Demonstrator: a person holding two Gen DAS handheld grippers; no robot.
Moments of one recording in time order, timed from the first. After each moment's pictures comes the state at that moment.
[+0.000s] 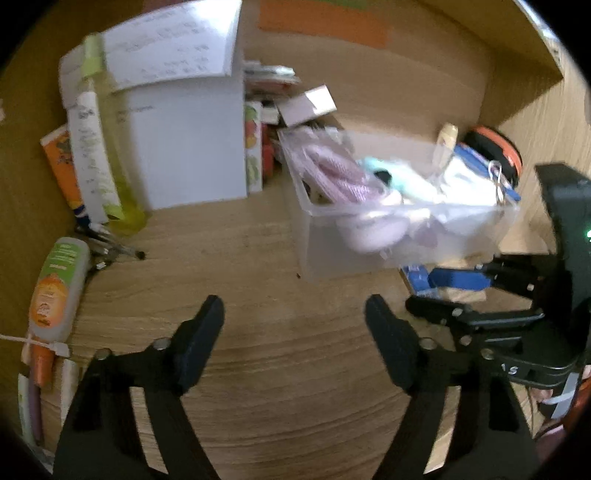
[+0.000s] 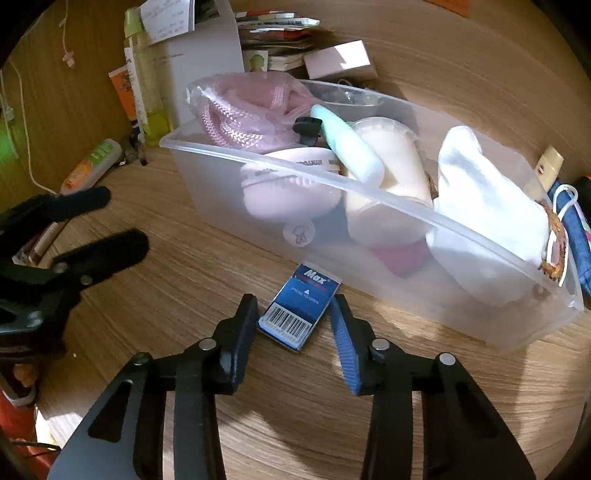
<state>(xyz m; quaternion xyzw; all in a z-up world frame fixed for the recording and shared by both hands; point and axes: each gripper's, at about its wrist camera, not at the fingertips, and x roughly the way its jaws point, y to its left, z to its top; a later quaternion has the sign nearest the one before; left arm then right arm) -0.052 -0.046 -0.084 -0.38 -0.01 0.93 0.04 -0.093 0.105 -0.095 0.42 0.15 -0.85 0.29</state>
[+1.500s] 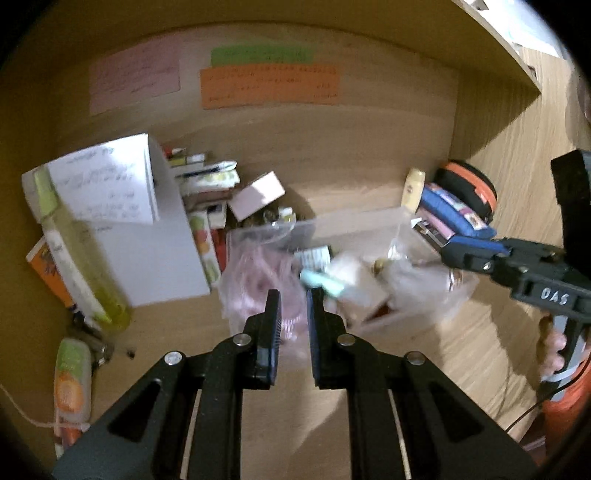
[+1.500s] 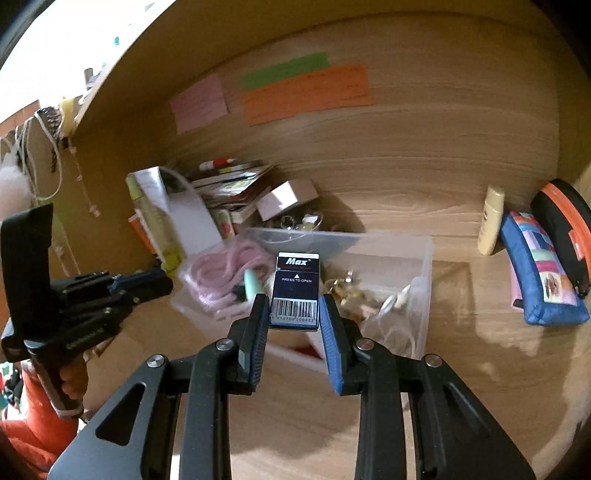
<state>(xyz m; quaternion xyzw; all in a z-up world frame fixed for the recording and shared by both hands) -0.088 -0.004 -0.003 -0.31 0.02 0.95 0.08 -0.134 0.205 0.006 0.31 -0.01 -0.89 0.34</state>
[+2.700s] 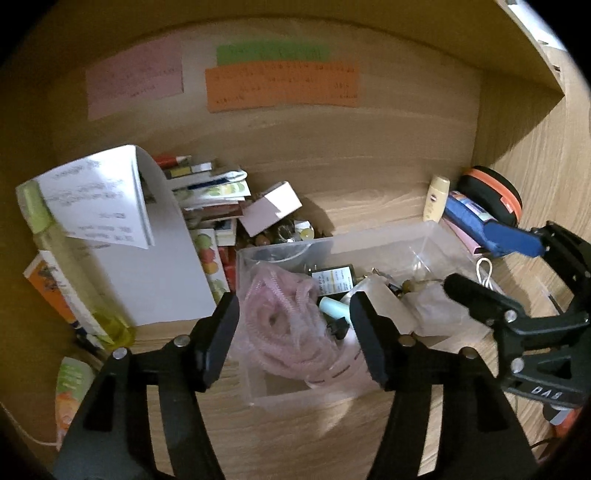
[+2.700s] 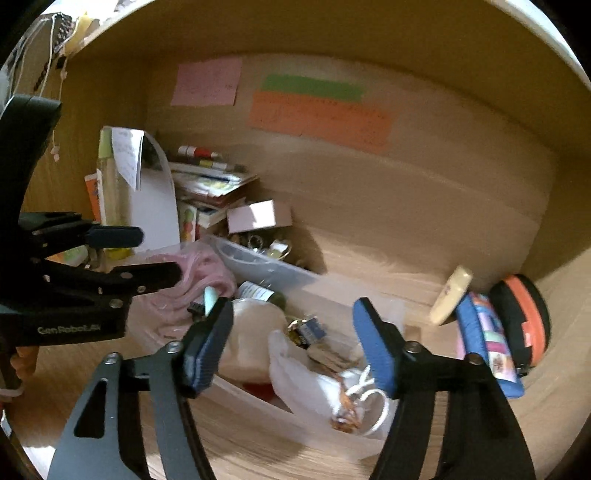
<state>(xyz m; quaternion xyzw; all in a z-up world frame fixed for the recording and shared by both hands) -0.113 -0.003 -0.011 -0.30 0.03 0.95 0.04 -0.121 0.160 0.010 0.21 0.15 -0.93 0.24</state>
